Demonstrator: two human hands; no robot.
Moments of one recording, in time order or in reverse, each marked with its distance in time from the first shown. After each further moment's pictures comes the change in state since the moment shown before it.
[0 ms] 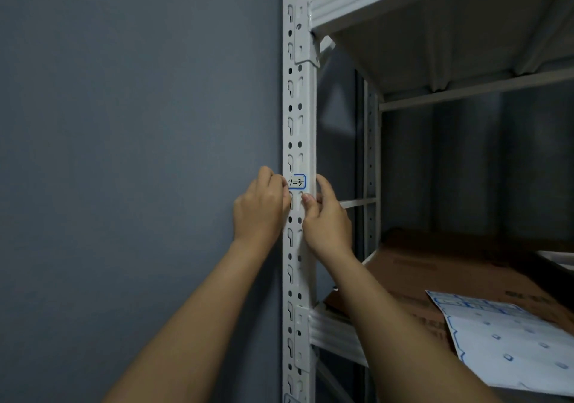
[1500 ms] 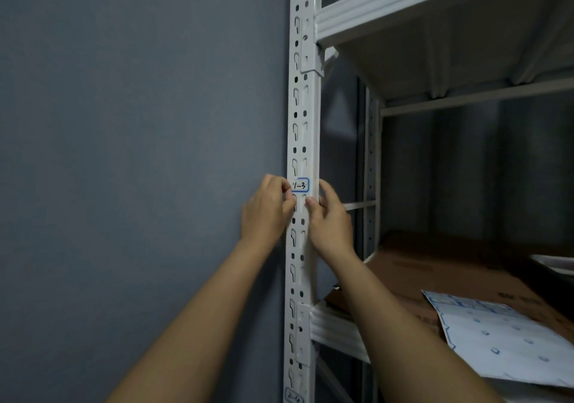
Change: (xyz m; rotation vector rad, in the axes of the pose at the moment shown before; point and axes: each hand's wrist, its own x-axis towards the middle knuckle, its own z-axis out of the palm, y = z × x) left_hand 0.000 0.002 -0.007 -0.369 -0.266 -0.256; right_hand 0.002 0.008 0.008 0.203 0.019 -0.011
